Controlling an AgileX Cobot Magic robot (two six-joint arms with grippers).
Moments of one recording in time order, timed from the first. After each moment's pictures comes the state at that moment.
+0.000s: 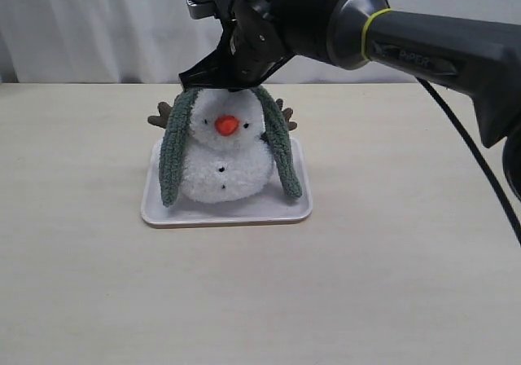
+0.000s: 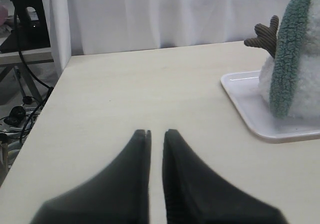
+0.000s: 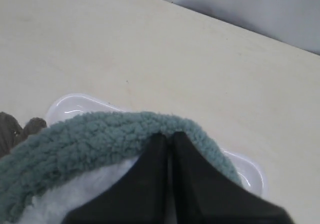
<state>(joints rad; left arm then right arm) -0.05 0.00 0.00 0.01 0.34 0.08 0.62 2.18 -1.91 -0.38 0.68 0.43</state>
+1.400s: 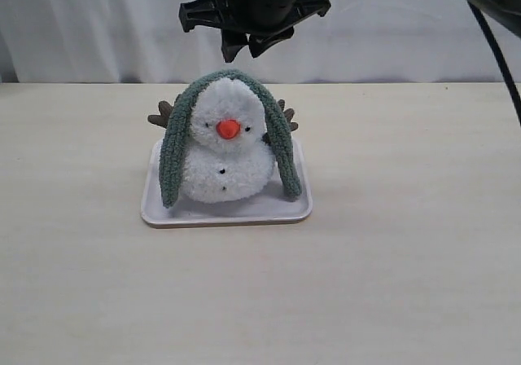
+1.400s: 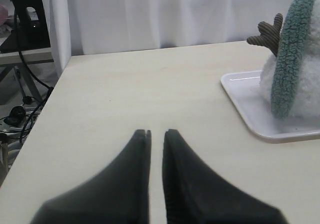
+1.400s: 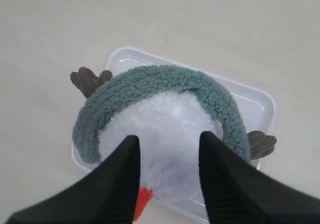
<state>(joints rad) -0.05 0.00 0.00 0.01 0.34 0.08 0.57 2.12 -2.23 -0.04 1.21 0.23</state>
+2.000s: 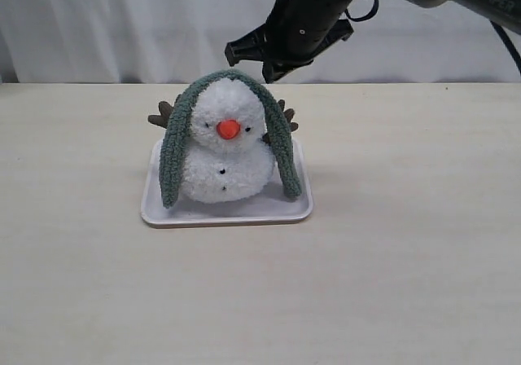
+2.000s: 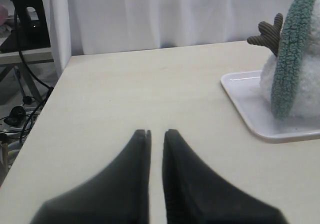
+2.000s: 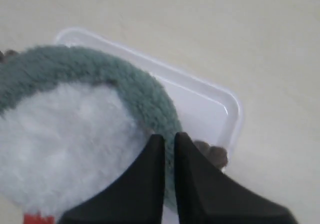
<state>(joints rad) -0.05 0.00 0.00 0.01 0.34 0.08 0.46 2.11 -2.01 0.02 1.01 0.03</state>
